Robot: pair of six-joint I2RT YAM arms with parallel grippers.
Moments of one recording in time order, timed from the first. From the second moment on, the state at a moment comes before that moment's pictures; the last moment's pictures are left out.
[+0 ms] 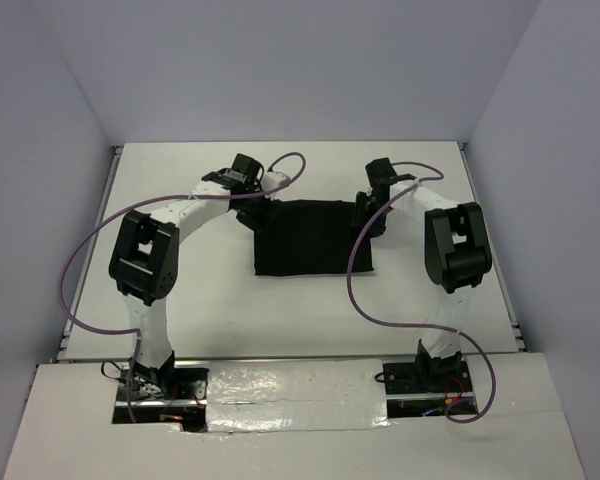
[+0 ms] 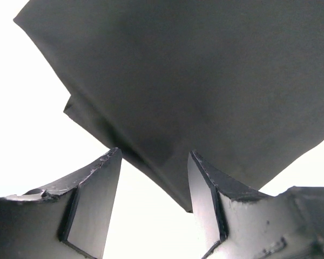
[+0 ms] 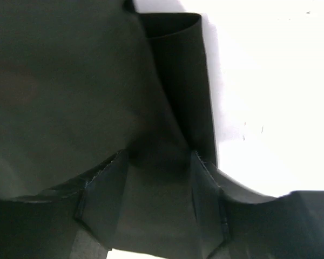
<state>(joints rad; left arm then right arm) -0.40 1.96 1.51 -0.62 0.29 0.18 0.21 1.94 1.37 -0.62 -0.12 0.46</state>
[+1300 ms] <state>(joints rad) -0.04 1.73 1.47 -0.64 0.22 0.24 -0.19 2.09 1.71 -0.90 0.32 0.27</state>
